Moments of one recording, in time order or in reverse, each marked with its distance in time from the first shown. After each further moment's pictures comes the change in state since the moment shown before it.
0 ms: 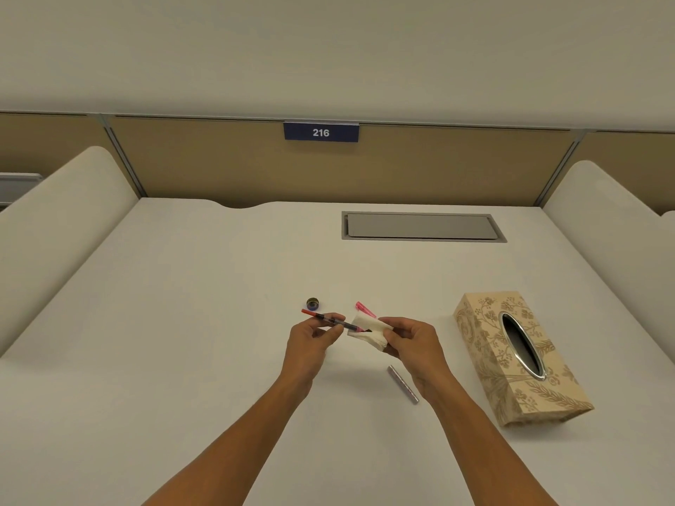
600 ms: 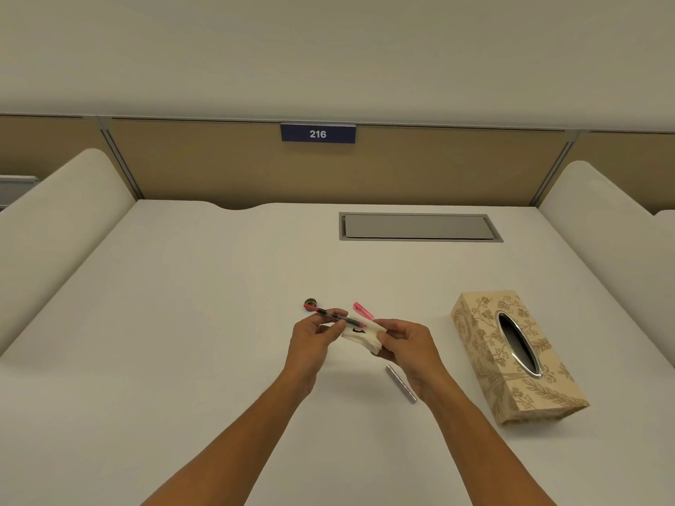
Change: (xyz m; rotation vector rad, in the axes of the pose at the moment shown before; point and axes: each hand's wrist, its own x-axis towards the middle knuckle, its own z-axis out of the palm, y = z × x) left_hand 0.002 0.003 0.006 -0.094 -0.055 0.005; right_hand -0.003 0.000 0.003 0.098 -0.050 0.063
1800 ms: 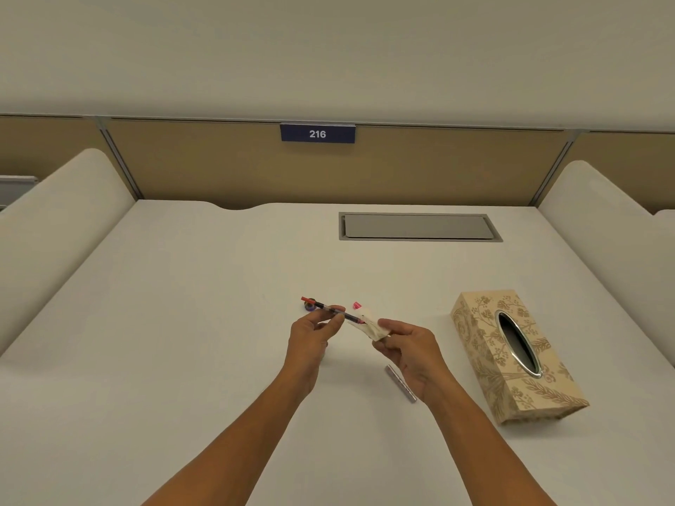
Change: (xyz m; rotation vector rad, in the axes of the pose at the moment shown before) left_hand 0.001 0.003 0.001 -0.105 0.025 -0.008; right_hand 0.005 0.004 -0.004 0.207 0.058 0.139
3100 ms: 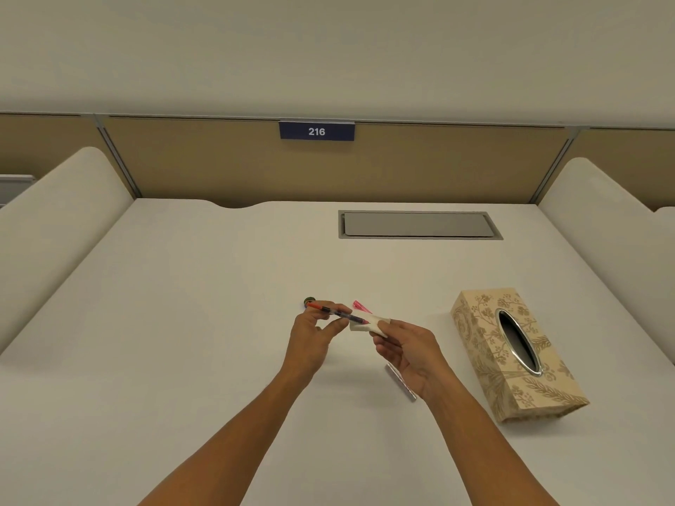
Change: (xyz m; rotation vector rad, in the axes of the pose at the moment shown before) left_hand 0.009 -0.005 -0.006 0.272 -0.045 0.226; right_hand -0.016 -0.013 0.008 0.122 -0.043 0.052
